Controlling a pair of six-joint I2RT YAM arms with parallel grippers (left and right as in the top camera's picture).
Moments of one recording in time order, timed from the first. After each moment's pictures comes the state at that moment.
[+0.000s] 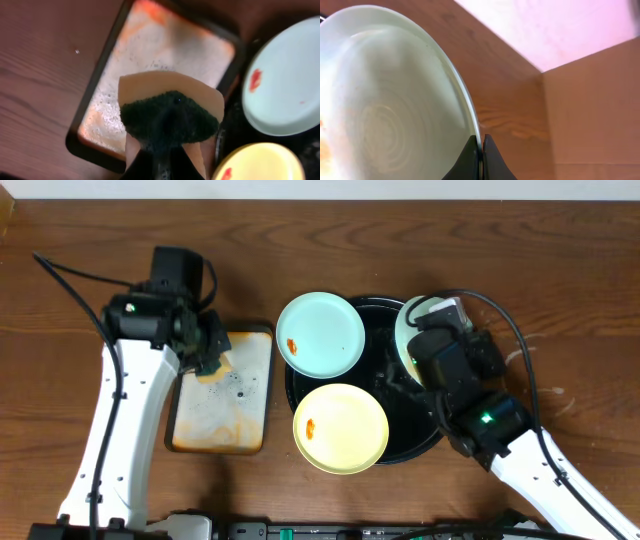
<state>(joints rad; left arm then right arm) -0.09 1.45 1.36 -1.23 -0.07 -0.48 0.62 1.18 0.90 -0.50 0.90 -0.20</state>
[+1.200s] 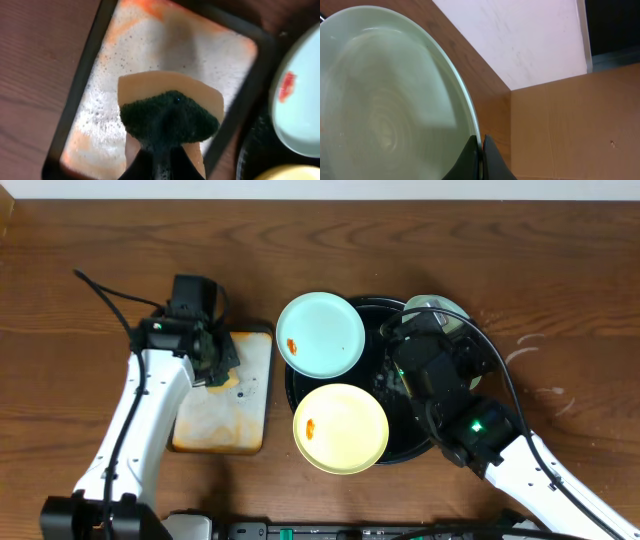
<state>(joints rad) -0.09 1.45 1.12 -0.96 -0.08 -0.43 0.69 1.18 0.90 -0.43 1.02 -0.41</state>
